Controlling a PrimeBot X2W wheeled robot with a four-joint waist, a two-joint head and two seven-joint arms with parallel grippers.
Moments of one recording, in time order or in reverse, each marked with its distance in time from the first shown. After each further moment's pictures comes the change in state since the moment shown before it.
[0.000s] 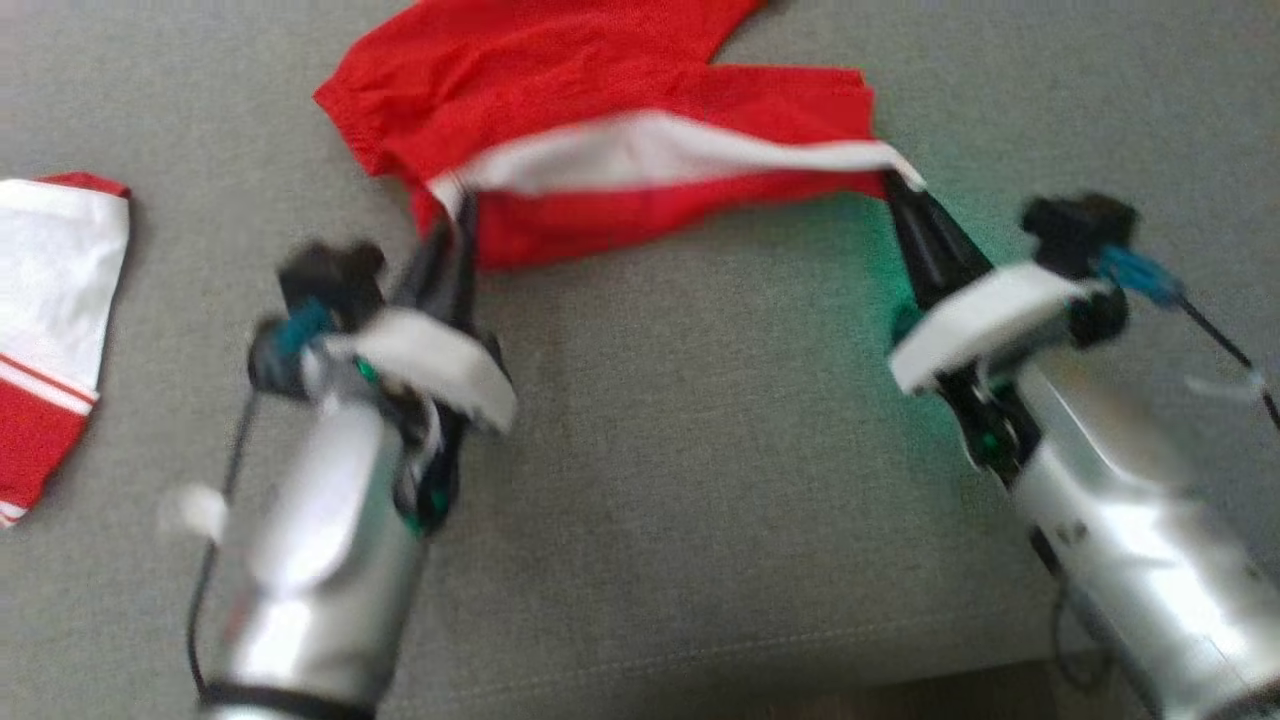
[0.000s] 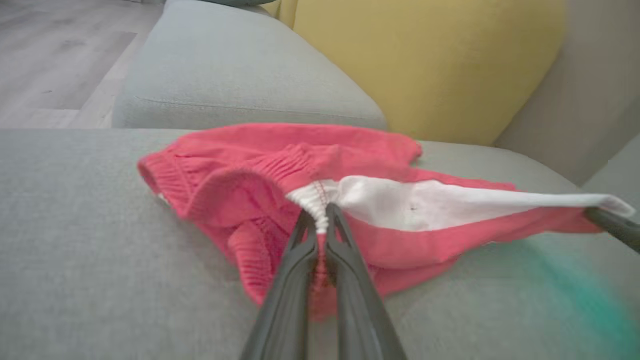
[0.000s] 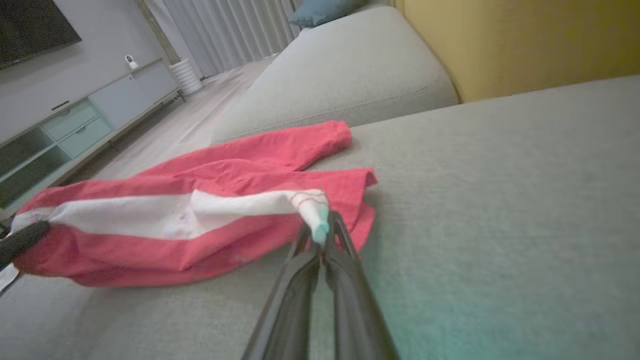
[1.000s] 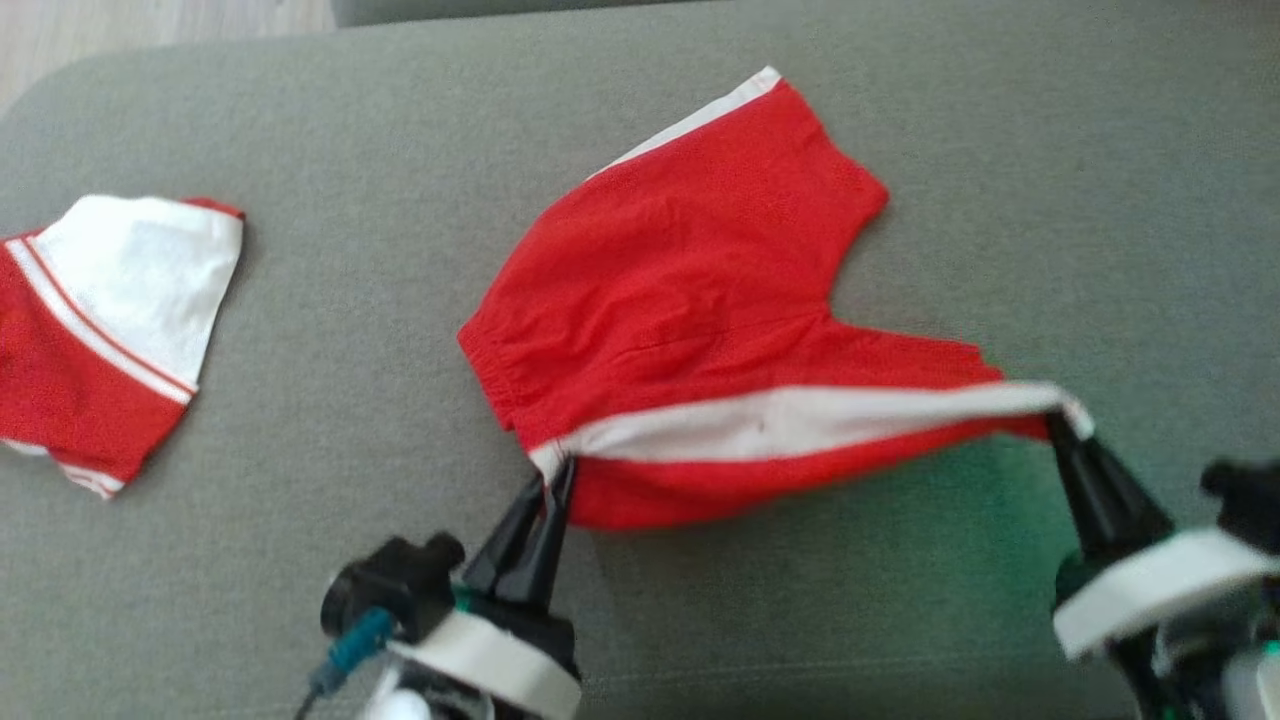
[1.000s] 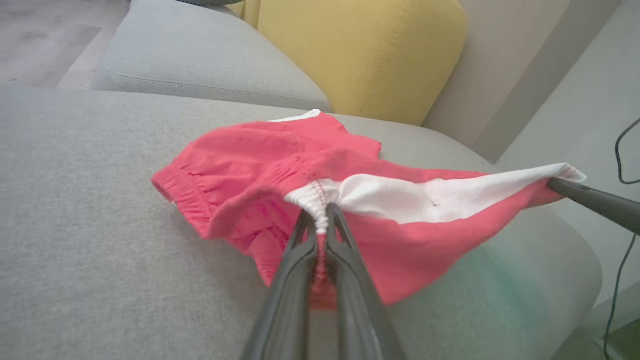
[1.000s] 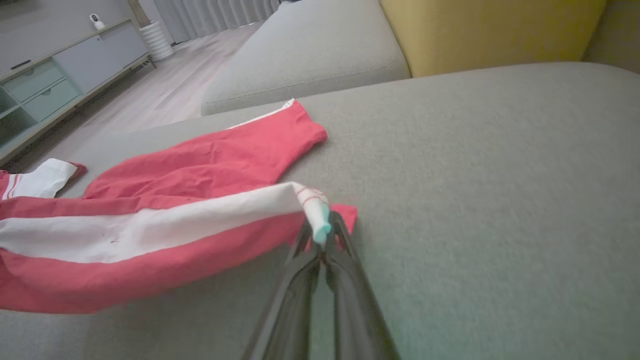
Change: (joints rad) left arm 0.639 0.035 -0.119 -0.610 0.069 -0.007 0.045; right arm 0.867 -0.012 -0.596 -0.975 -0.334 0.000 0.452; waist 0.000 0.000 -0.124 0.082
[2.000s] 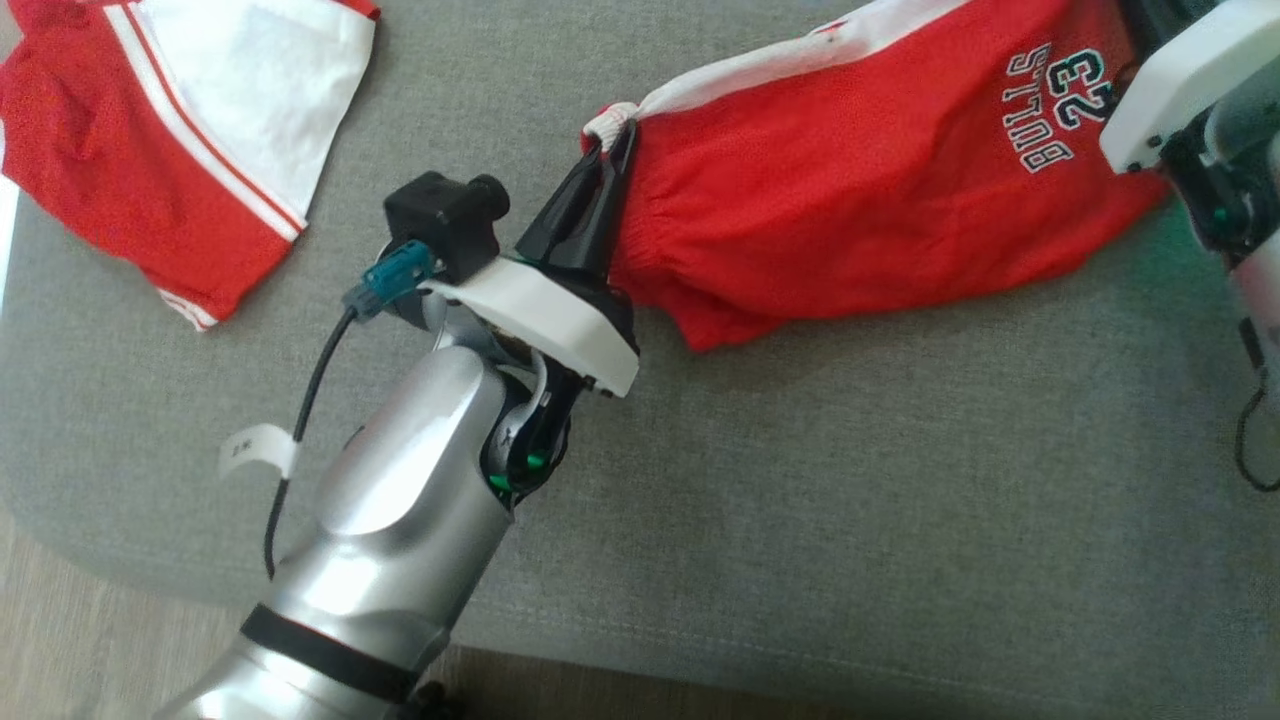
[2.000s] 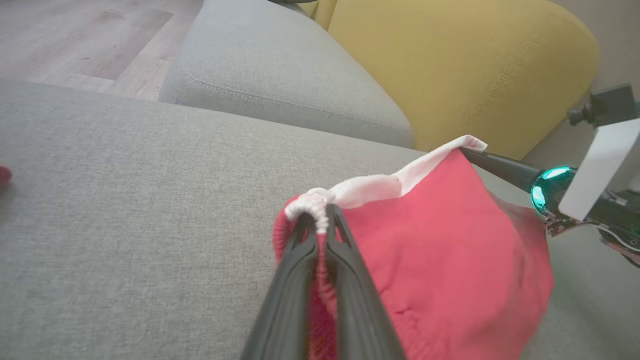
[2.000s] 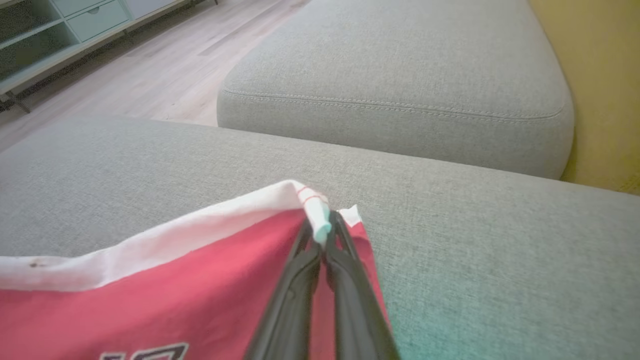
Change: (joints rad) left arm -0.695 -0.029 -0.193 0.407 -0.332 0.046 -0.038; right arm -1.096 -0.210 0.450 0.909 0.173 0.000 -0.116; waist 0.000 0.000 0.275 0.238
